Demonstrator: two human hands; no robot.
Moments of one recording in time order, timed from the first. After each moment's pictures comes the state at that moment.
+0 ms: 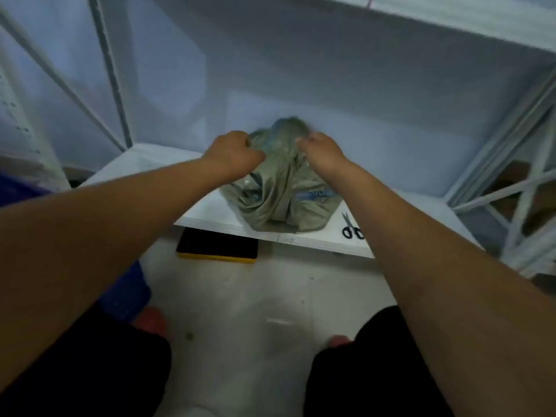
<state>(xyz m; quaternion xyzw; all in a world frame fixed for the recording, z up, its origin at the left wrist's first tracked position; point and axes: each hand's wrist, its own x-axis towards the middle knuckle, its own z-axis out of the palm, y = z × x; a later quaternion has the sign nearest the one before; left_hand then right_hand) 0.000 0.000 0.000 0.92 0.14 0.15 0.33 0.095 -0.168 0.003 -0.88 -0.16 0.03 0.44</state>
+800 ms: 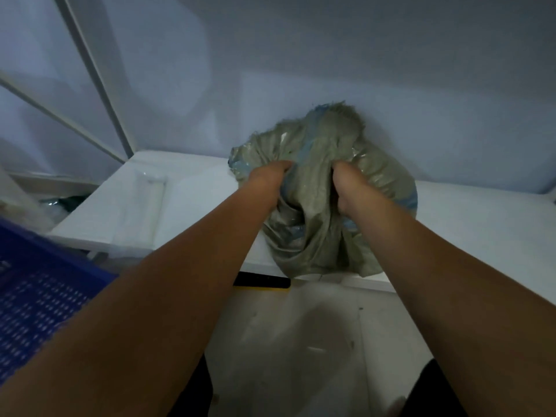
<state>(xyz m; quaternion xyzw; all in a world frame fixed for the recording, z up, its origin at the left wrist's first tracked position) 0.189 0.045 -0.103 0.61 0.31 0.01 0.73 0.244 -0.088 -0.104 -0.70 0.08 0.17 0.69</state>
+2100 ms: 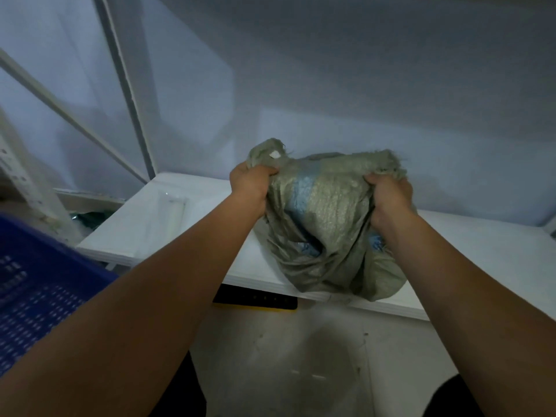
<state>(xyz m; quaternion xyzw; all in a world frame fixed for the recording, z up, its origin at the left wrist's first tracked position) 0.136 0.080 -0.054 0.51 0.28 0.19 0.79 0.217 -0.125 -0.057 -0.60 0.10 0.03 0.79</state>
